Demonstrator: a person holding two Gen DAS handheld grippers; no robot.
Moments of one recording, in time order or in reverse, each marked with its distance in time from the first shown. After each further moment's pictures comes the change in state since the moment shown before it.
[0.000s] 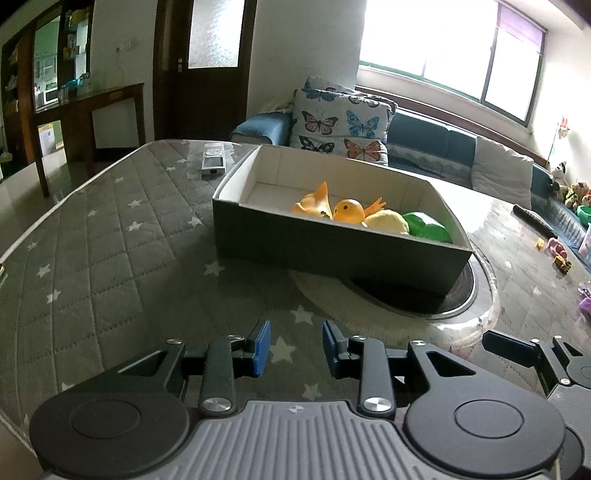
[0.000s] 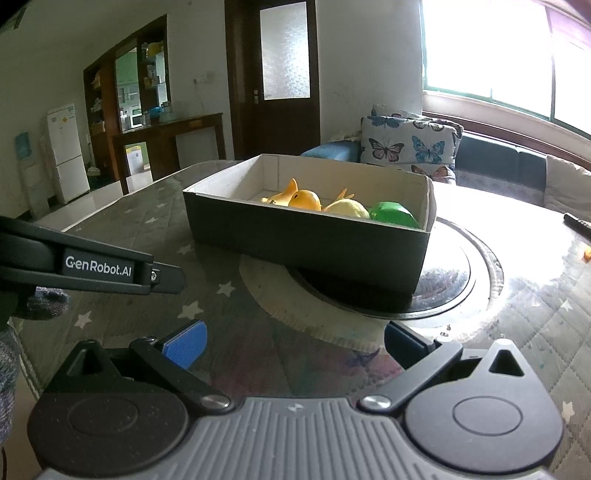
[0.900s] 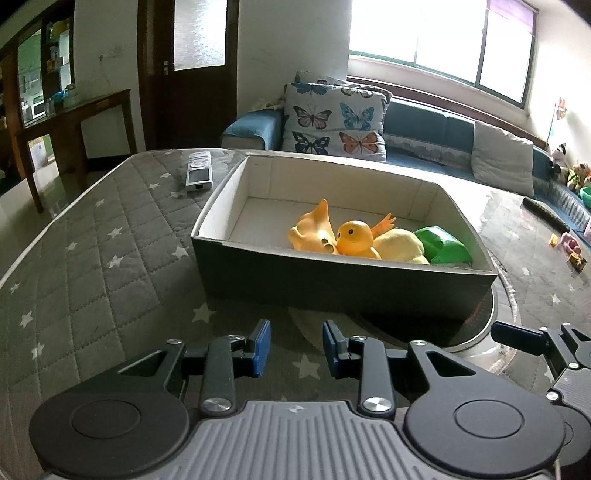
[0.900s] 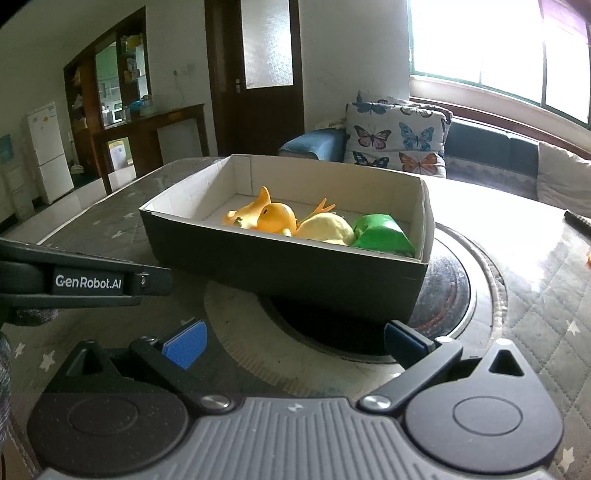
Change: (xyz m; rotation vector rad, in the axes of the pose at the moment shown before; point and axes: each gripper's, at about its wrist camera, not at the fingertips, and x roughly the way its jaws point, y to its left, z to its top) left arm 0.045 -0.004 0.040 0.069 0.026 0.007; right arm 0.046 -0.018 0.035 0.039 0.054 -0.037
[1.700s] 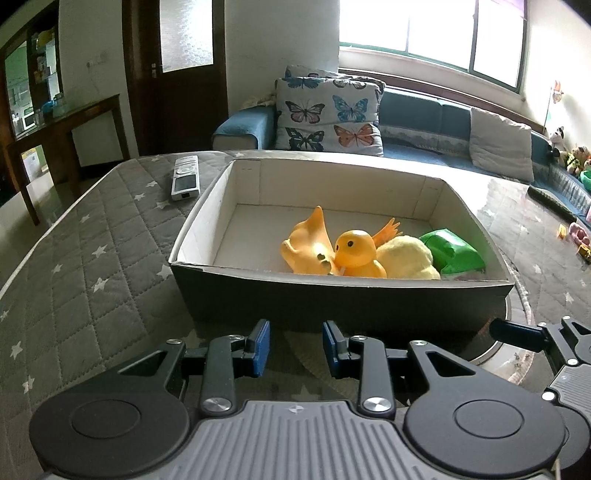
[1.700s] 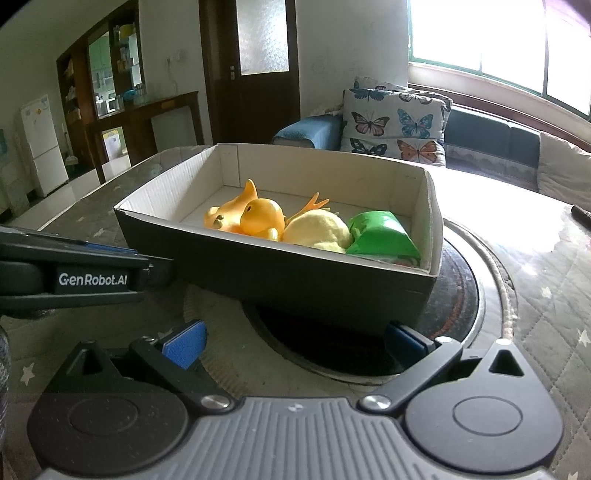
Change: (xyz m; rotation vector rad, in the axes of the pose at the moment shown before) left arm 0.029 -0.006 0.020 0.048 0.020 0.003; right arm 0.027 -0.007 0.013 0.000 0.044 -0.013
